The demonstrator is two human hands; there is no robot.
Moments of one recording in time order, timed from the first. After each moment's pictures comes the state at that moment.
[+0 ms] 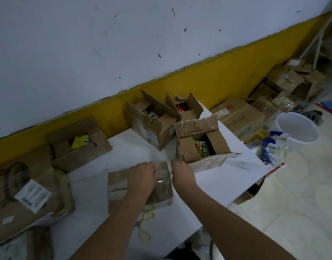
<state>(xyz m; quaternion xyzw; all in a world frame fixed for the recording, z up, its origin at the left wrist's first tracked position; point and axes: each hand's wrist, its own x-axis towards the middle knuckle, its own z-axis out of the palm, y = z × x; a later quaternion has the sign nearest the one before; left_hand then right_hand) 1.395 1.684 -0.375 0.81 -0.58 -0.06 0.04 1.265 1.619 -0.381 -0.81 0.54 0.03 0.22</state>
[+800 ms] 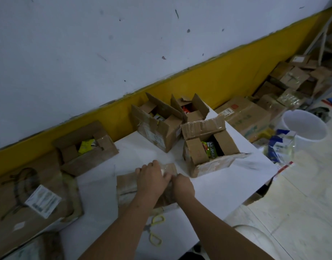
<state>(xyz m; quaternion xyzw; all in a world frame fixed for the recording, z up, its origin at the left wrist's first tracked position) 1.397 1.678 -0.366 0.84 -0.53 -0.12 0.02 1.291 1.646 -0.416 -0.74 0.59 0.09 0.29</state>
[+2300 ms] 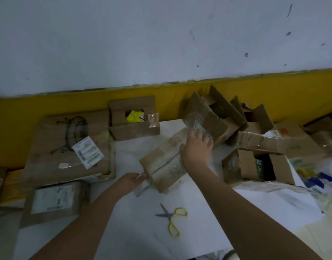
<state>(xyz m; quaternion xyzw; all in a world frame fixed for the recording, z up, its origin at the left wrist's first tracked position) 1.578 1.833 -0.453 0.80 -0.24 -0.49 0.25 1.439 1.634 -0.363 -0.85 0.51 -0.01 0.10</state>
